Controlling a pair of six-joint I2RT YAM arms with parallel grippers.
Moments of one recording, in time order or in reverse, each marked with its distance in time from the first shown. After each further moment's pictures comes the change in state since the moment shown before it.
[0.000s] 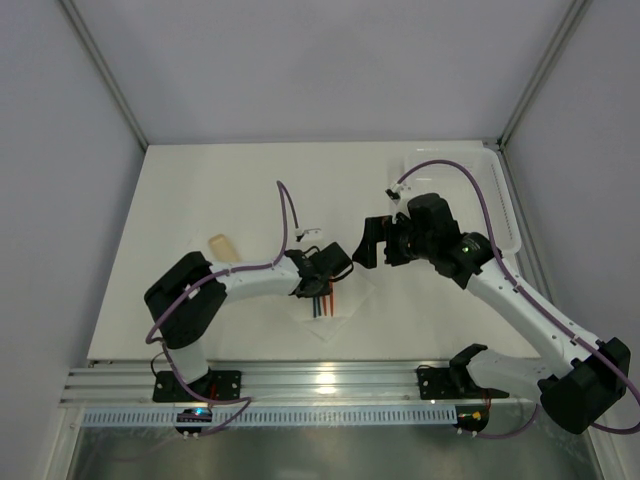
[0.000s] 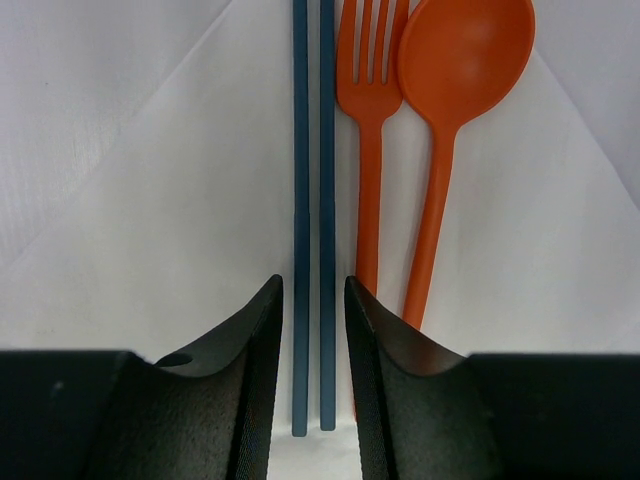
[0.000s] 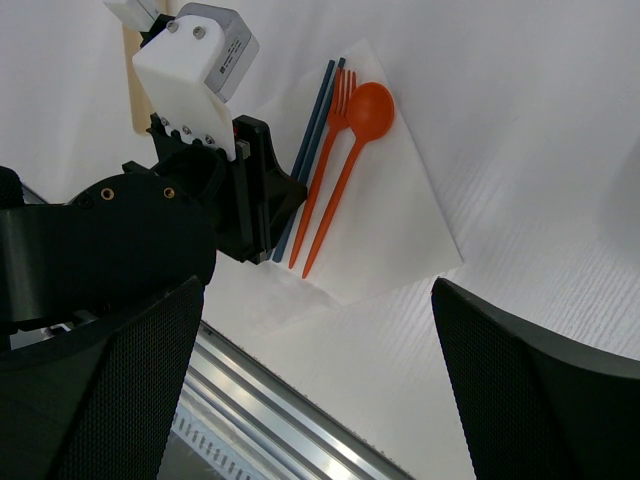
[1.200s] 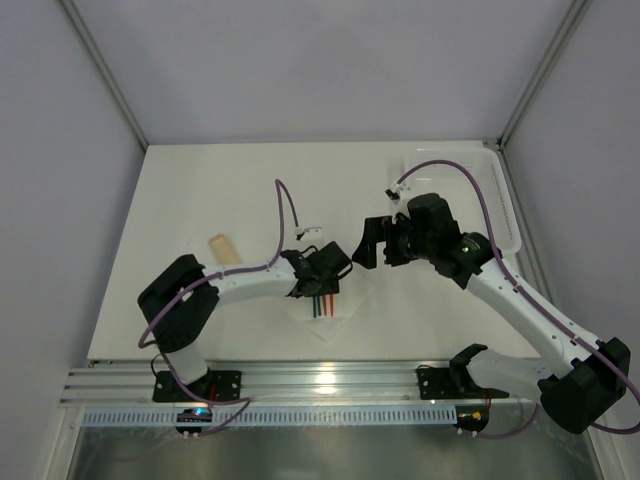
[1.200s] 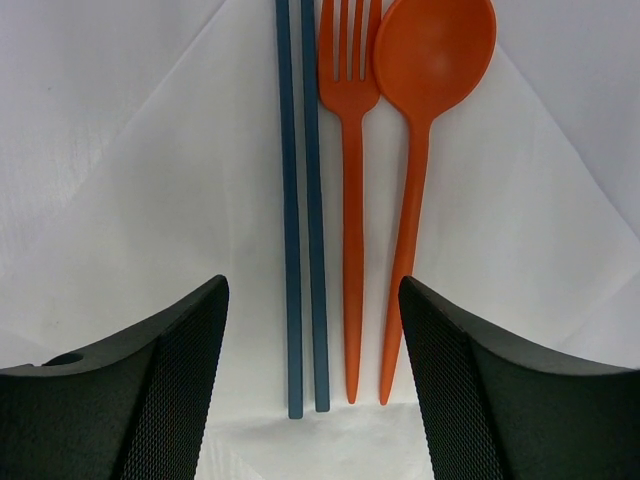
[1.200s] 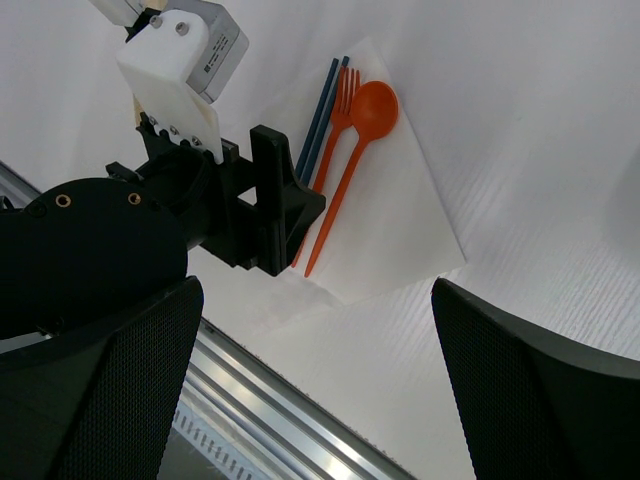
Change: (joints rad) left arm -0.006 -0.047 -0.013 0.007 0.003 0.017; right arm 0.000 0.000 0.000 0.000 -0.008 0.000
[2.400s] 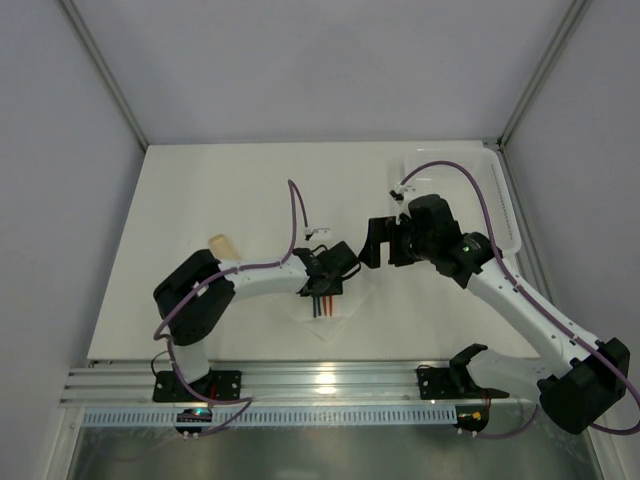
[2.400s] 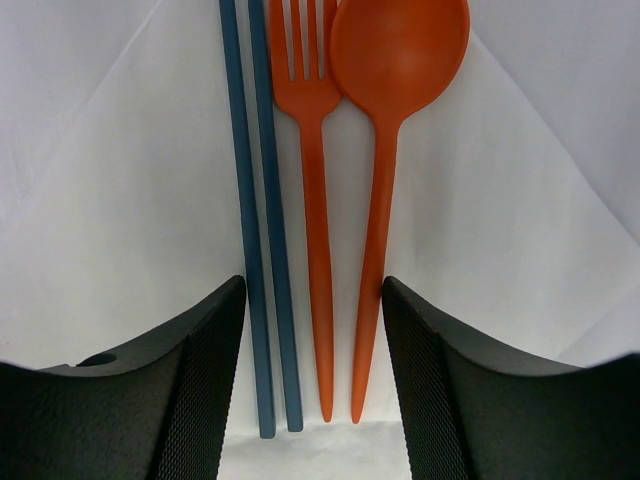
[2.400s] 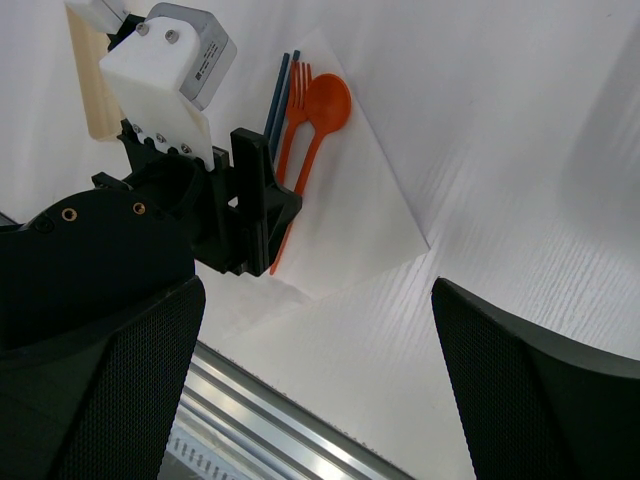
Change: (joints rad) left arm -0.014 0.097 0.077 -0.019 0.017 0.008; right arm -0.011 0.000 -0.006 -0.034 0.065 -0.004
